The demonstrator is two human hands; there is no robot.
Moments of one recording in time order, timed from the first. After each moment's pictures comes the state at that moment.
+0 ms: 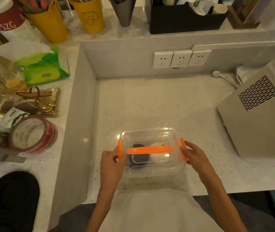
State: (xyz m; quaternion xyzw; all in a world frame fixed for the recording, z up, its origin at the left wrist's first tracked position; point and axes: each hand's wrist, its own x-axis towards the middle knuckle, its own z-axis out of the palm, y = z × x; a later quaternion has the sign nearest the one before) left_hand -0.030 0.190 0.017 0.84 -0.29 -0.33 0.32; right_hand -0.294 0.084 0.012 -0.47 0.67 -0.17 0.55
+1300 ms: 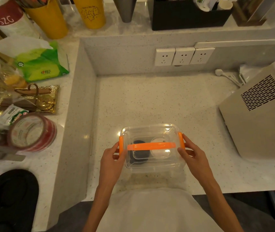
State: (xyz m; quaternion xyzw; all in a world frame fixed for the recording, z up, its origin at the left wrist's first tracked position) left_hand -0.026 0.188 0.018 0.82 -0.32 -0.35 0.32; right_hand -0.285 0.097 0.028 -0.57 0.63 -0.20 0.49
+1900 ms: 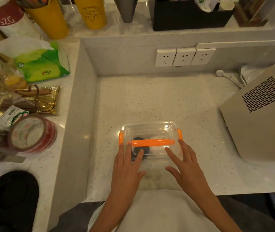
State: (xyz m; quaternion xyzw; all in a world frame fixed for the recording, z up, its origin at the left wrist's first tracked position) left_hand -0.067 0.200 0.037 0.74 -0.64 -0.20 -0.05; right_hand -0.275 0.127 0.032 -0.85 0.50 -0.08 0.16
